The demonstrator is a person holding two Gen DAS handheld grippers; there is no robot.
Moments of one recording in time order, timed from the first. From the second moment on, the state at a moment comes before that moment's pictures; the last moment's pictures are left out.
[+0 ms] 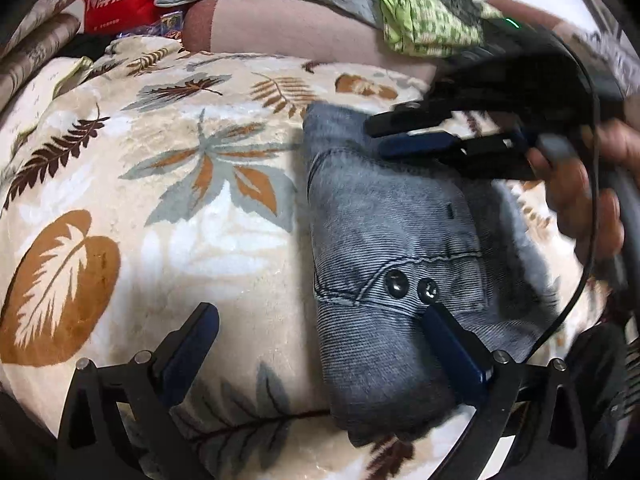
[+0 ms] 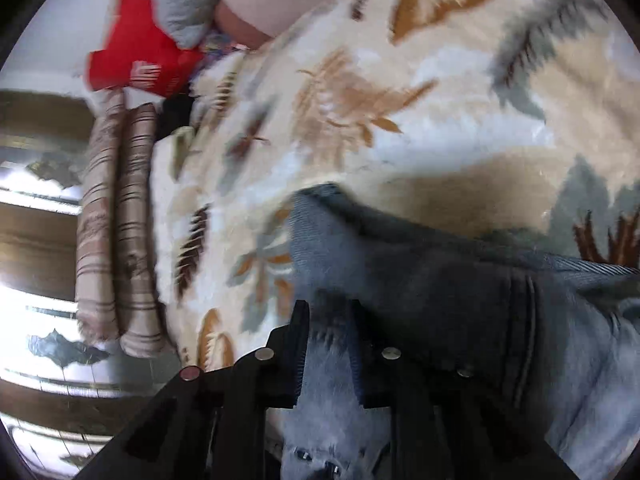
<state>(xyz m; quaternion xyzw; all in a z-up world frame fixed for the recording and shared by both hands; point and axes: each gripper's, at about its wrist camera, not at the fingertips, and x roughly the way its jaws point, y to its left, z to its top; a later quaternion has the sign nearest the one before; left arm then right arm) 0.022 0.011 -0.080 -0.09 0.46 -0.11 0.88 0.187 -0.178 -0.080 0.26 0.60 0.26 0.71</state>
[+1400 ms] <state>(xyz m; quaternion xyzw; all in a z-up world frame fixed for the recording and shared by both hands) 0.011 0.023 -0.053 -0.12 0.46 -0.07 0.88 0.038 -0.277 -0.056 0.30 0.52 0.24 0.76</state>
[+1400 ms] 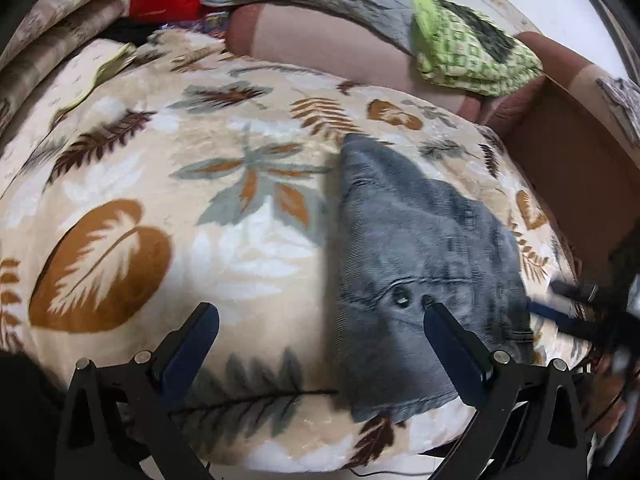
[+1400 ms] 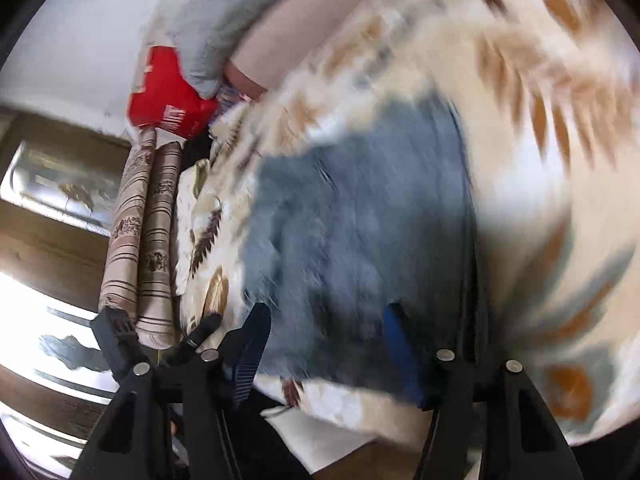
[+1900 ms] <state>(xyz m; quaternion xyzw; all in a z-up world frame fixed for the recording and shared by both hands) 0.028 -0.005 -0.087 -0.05 0.50 -0.07 0.86 0.102 -0.288 -0.090 0.39 0.52 0.21 0.73</state>
